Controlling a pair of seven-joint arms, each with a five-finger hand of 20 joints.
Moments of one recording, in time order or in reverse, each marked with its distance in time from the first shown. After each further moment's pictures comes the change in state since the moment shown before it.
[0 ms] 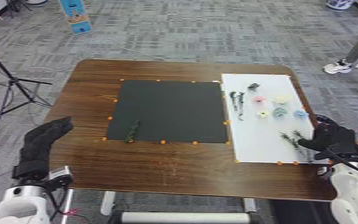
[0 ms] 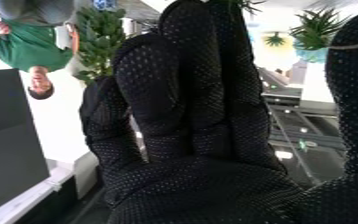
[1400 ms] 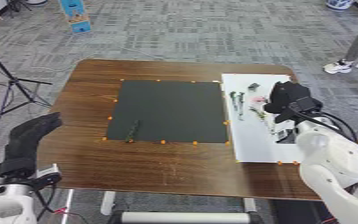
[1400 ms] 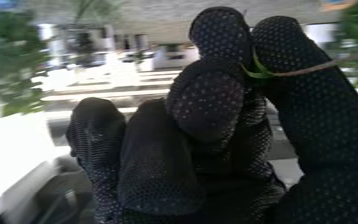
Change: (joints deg) left arm 3.1 1.4 -5.1 -2.2 -0.3 0.1 -0.7; right arm 21.2 6.4 -19.8 -15.3 9.8 -13.7 8.9
